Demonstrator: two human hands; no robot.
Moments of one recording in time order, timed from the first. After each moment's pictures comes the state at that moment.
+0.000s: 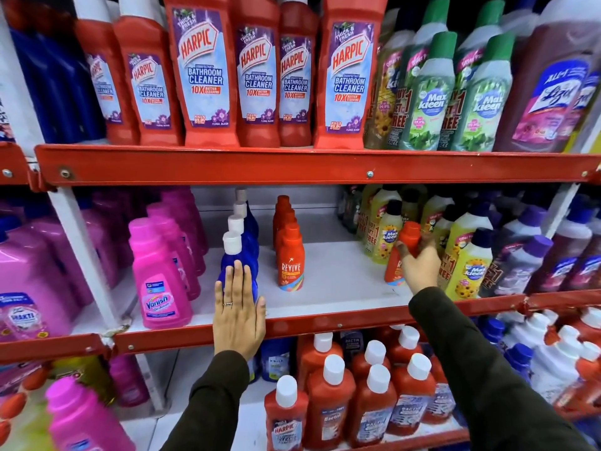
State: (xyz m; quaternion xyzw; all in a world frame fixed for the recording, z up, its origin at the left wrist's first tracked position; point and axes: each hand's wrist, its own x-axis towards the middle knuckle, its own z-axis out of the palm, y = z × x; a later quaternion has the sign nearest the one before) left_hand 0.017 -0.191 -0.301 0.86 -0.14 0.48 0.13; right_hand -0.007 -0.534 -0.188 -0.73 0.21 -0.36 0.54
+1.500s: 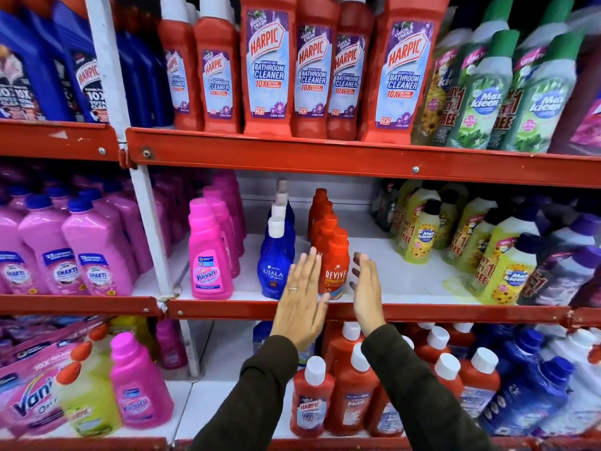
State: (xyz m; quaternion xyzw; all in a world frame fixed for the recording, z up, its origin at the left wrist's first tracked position) left_hand -0.025 -0.222 -0.279 0.87 -0.27 0.30 0.28; right_hand -0.036 -0.362 -0.232 -0.69 0.06 -0.21 0.69
